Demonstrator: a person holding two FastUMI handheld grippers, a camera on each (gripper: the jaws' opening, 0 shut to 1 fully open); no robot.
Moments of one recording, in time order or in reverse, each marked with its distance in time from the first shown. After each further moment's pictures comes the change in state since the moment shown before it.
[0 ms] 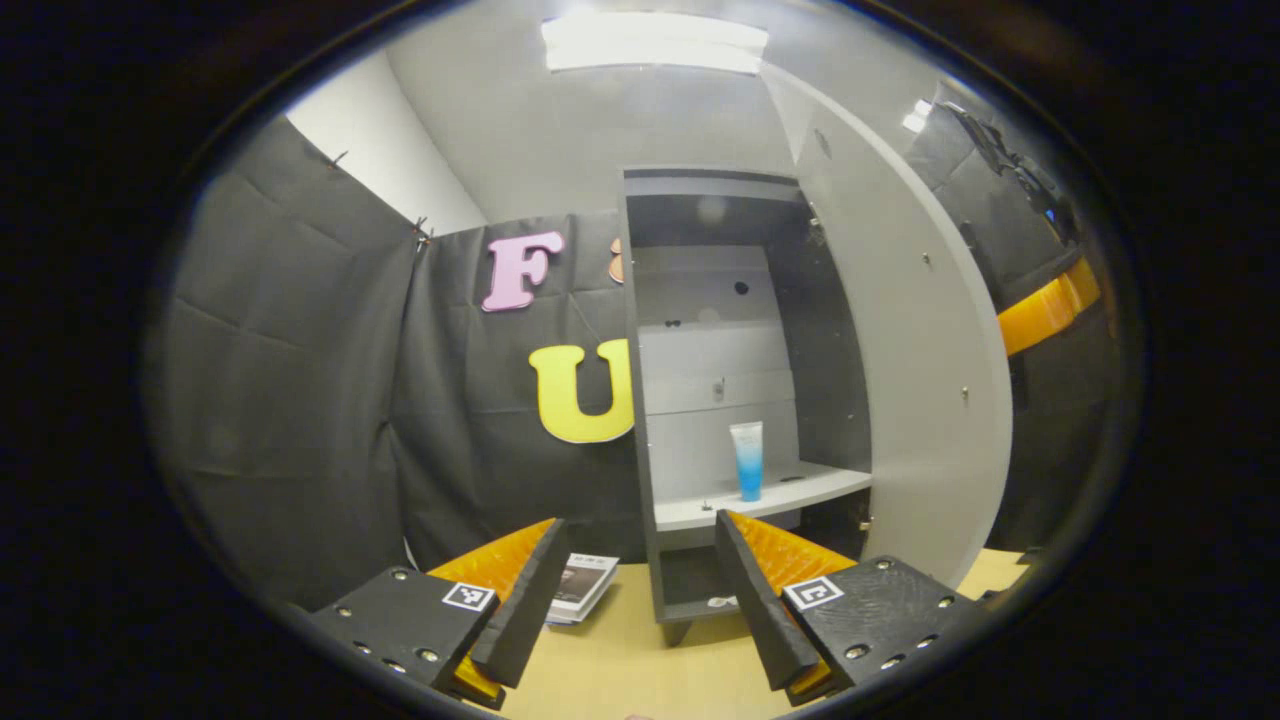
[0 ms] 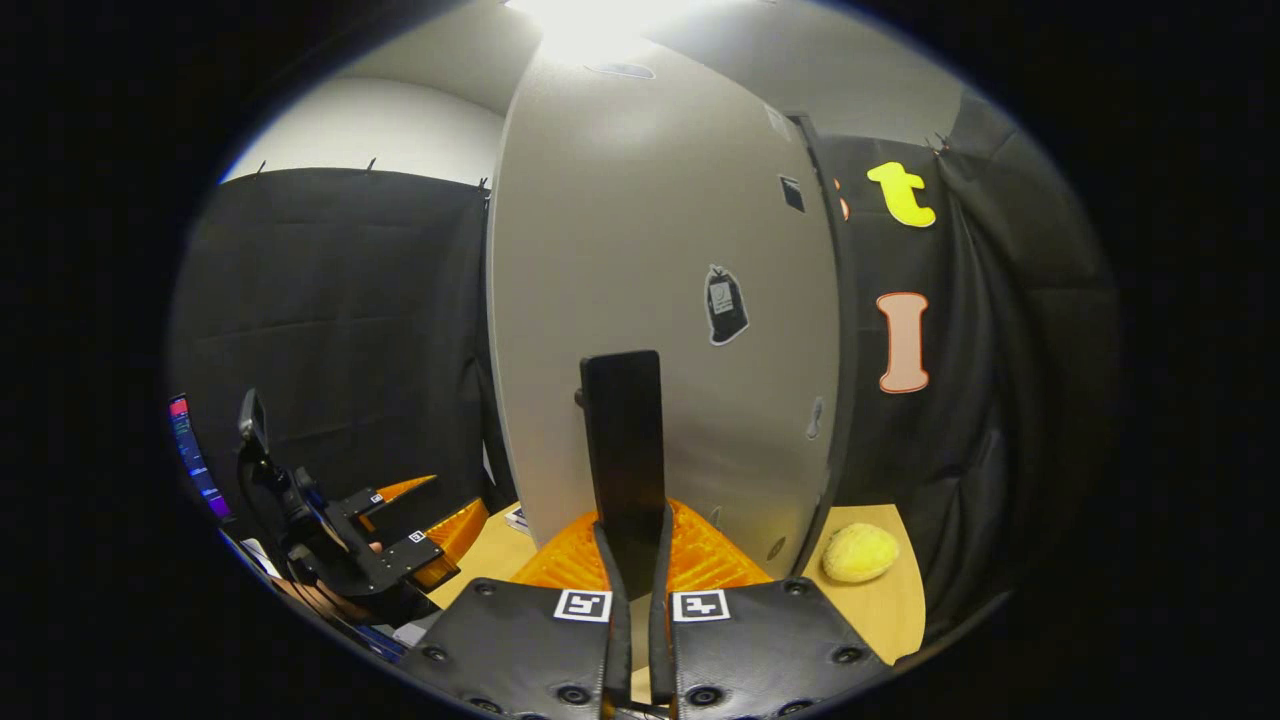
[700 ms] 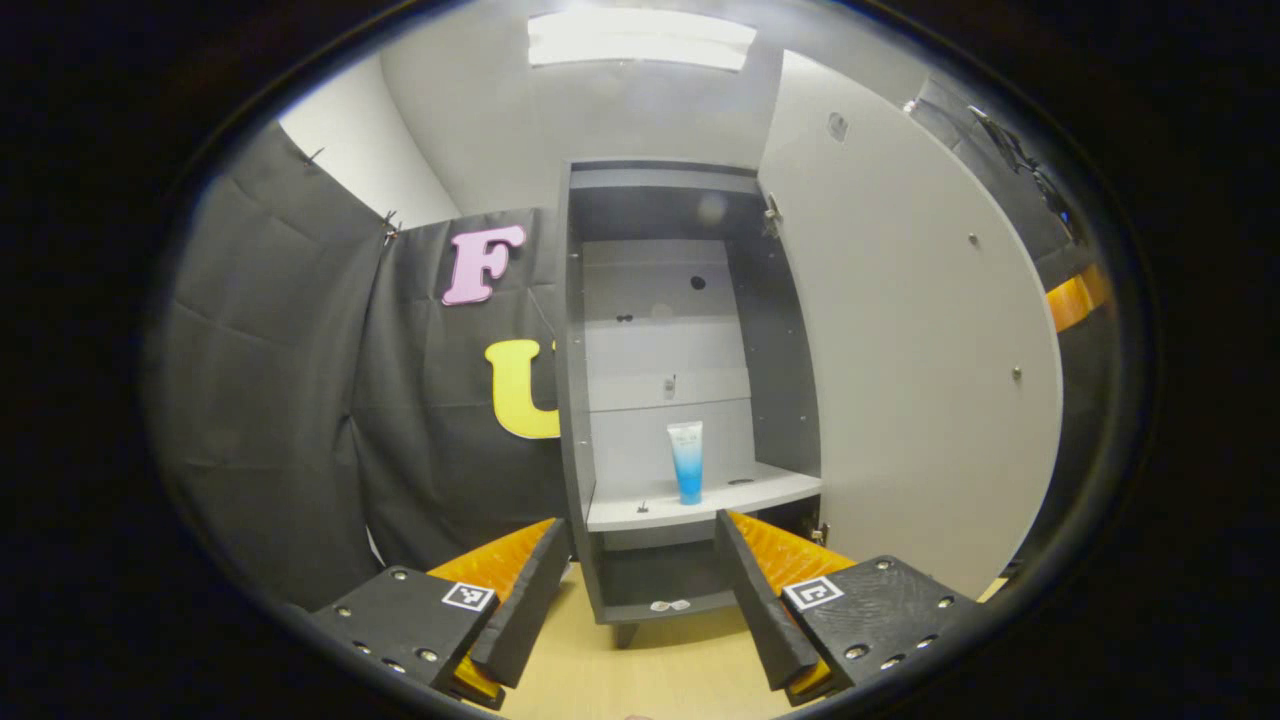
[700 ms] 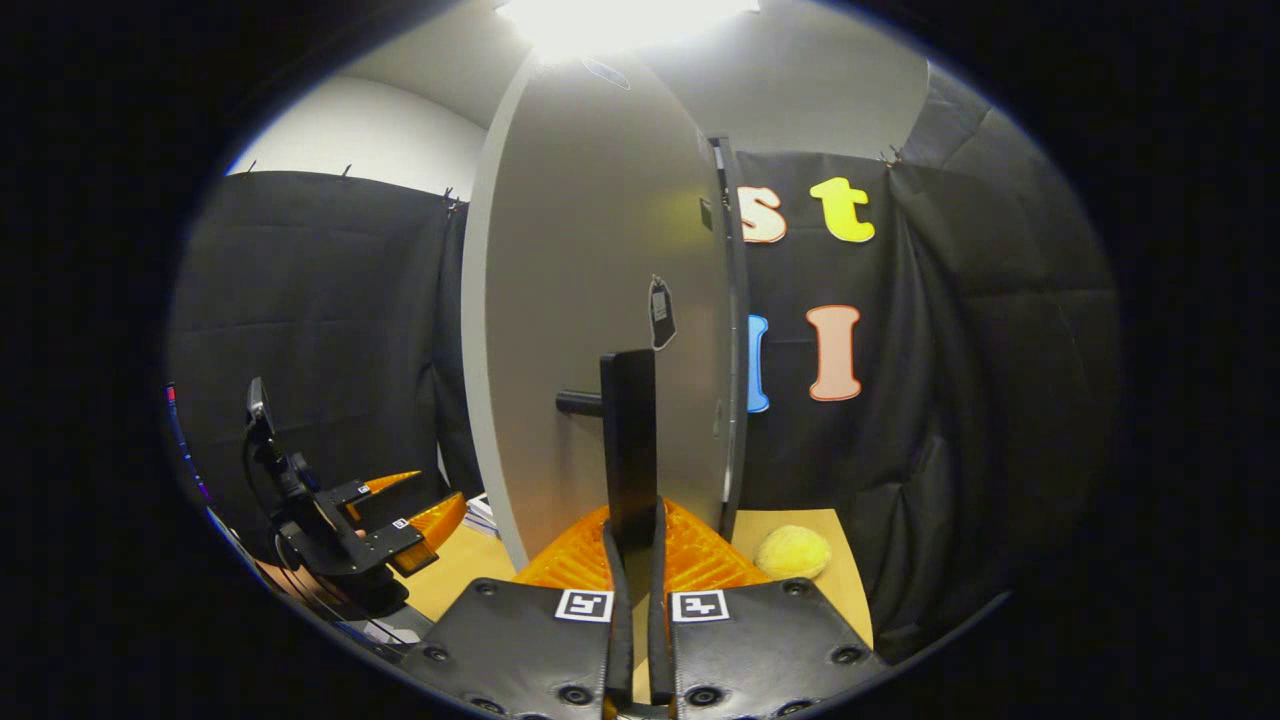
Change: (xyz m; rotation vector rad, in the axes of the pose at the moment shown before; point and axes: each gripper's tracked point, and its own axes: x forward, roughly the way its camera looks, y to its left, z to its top) left arm 0.009 -0.067 0.000 0.001 0.011 -0.069; right arm -0.034 -0.063 -0.002 -0.001 -0.041 -0.144
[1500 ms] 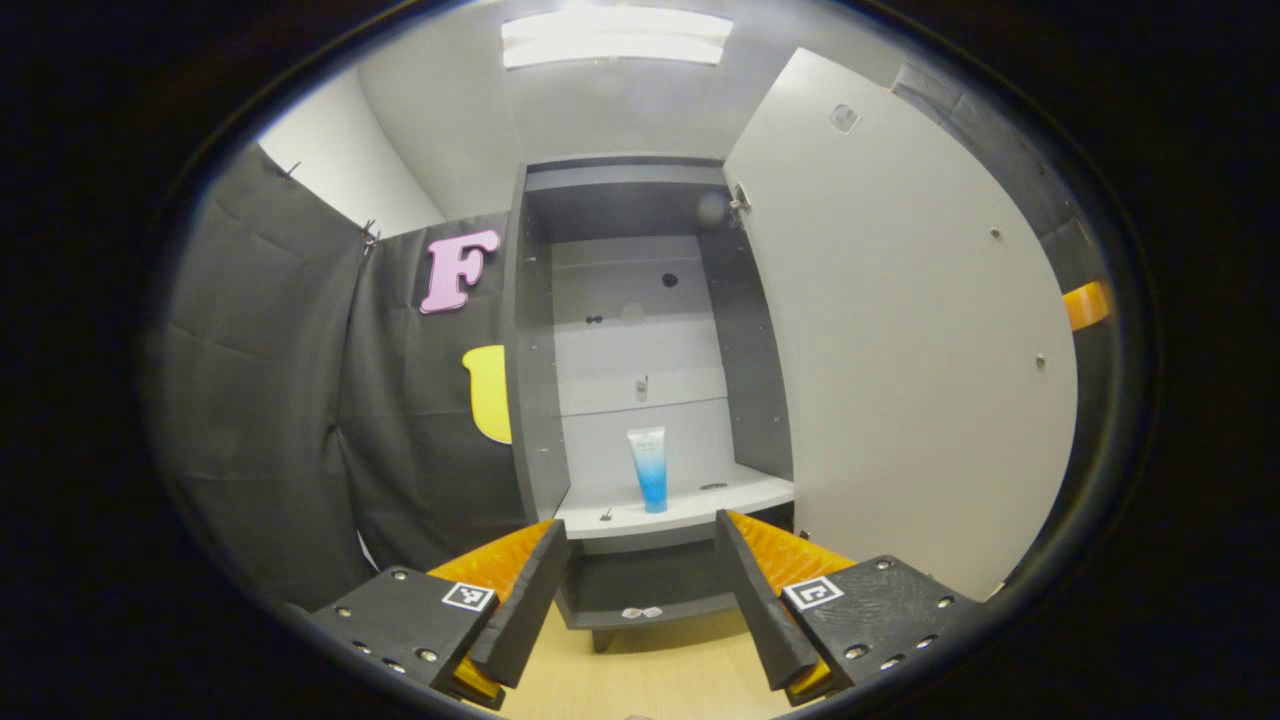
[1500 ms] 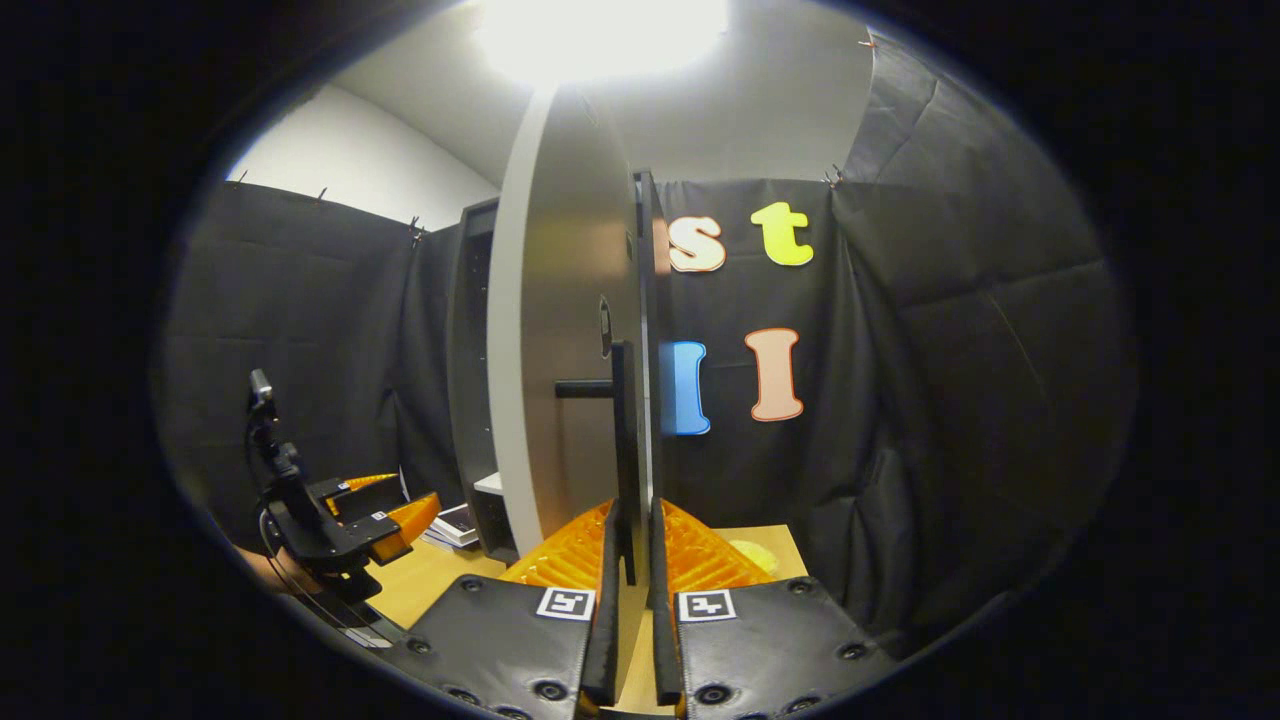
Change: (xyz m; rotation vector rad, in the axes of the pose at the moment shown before) left arm 0.017 -0.056 0.013 0.036 0.004 -0.013; right arm -0.068 -0.046 -0.005 0.037 -0.132 -0.087
